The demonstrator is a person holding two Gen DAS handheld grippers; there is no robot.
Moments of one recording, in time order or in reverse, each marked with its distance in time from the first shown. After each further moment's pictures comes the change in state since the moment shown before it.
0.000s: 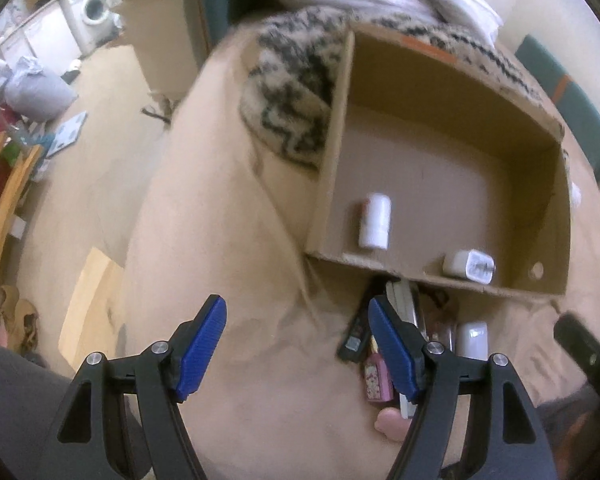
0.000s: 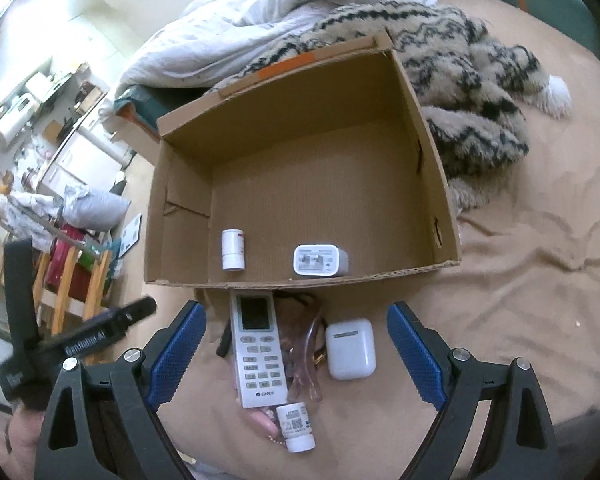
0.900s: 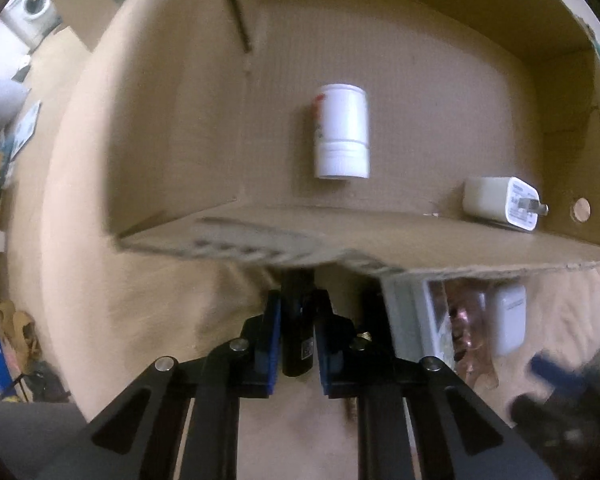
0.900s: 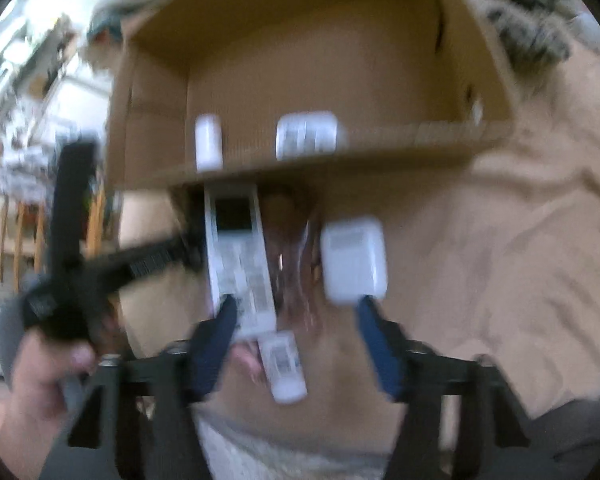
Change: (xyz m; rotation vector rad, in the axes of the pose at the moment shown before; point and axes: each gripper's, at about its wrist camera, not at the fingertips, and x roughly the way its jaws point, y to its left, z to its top) left arm 0.094 -0.042 0.000 0.115 0.245 -0.005; right arm 0.066 -0.001 -0.039 -0.040 0.406 0.018
